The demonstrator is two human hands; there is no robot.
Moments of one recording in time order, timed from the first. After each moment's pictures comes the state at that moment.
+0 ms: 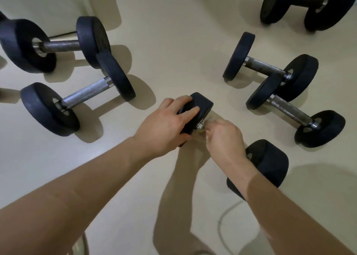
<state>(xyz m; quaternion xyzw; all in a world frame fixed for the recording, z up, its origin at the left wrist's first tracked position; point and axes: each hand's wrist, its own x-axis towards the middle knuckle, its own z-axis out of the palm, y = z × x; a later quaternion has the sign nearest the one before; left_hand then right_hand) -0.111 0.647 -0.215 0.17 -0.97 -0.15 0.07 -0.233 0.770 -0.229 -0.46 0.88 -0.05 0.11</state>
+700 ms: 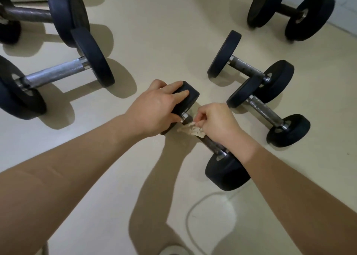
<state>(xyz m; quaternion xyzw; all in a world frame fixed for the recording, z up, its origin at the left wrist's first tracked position) -0.145 0.644 -0.216 0.18 -0.97 -0.18 0.06 -0.288 0.768 -0.212 -0.45 0.86 -0.08 0.23</state>
